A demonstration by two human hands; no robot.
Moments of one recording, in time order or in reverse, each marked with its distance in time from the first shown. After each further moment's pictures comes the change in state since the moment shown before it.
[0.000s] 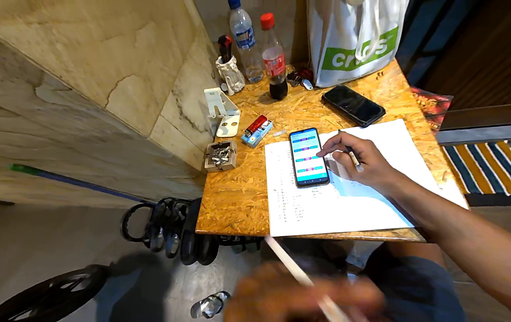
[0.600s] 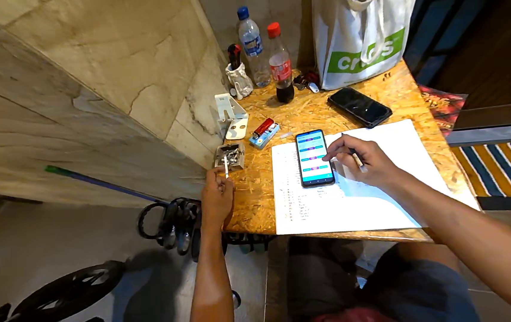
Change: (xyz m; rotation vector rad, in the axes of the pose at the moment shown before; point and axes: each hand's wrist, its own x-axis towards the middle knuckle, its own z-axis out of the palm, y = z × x) left_hand 0.044 -0.111 -0.211 1.153 0.317 -0.485; right_hand -0.001 0.004 0.000 -0.009 -0.015 -0.006
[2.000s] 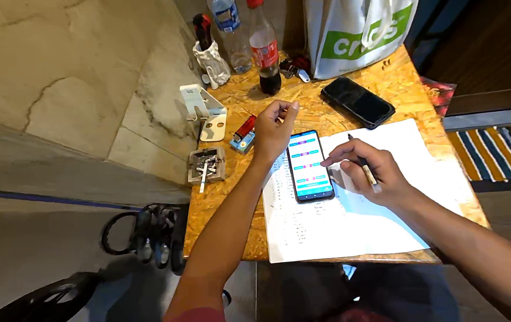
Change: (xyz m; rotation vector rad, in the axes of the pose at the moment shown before) left_hand 0.138 0.137 0.146 -0.571 -0.175 0.294; right_hand 0.003 -0.007 0.001 0.048 0.075 0.062
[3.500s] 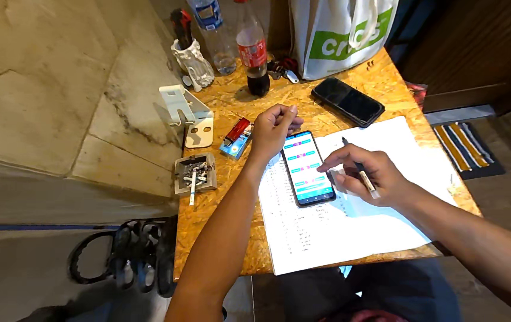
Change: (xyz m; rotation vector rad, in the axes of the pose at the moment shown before) left_hand 0.009 -0.020 0.007 -0.297 -0.240 -0.072; right_hand -0.003 0.011 0.000 -0.078 -0.100 -0.071
